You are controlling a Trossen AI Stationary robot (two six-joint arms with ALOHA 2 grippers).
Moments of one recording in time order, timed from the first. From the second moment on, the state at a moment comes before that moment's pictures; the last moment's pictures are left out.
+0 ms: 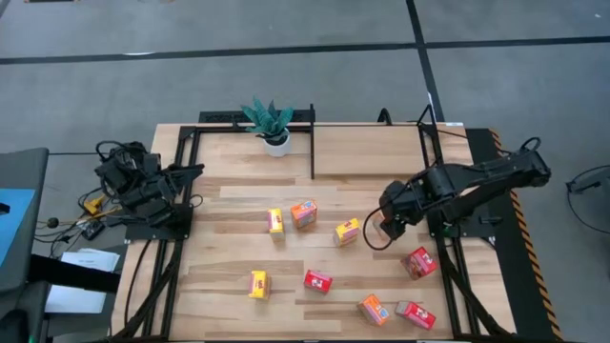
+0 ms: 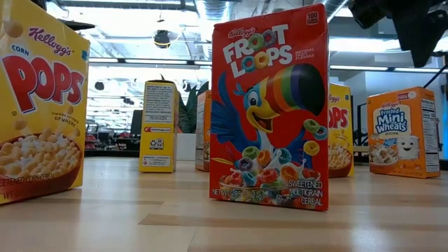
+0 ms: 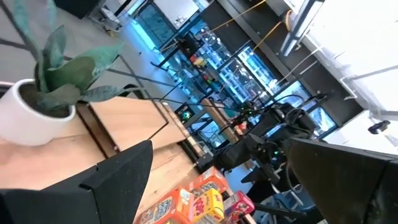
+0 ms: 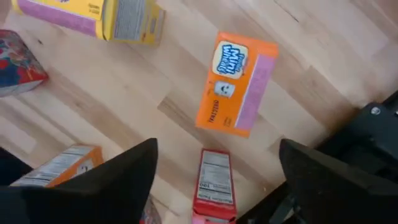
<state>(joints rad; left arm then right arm) -0.99 0.01 0.29 0.55 -1.50 -0.05 0.24 1.23 1.17 -1.38 0.00 1.12</state>
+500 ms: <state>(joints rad) -0.99 0.01 0.29 0.43 -1.54 -0.18 0.22 1.29 1.12 -1.30 0.13 1.10</state>
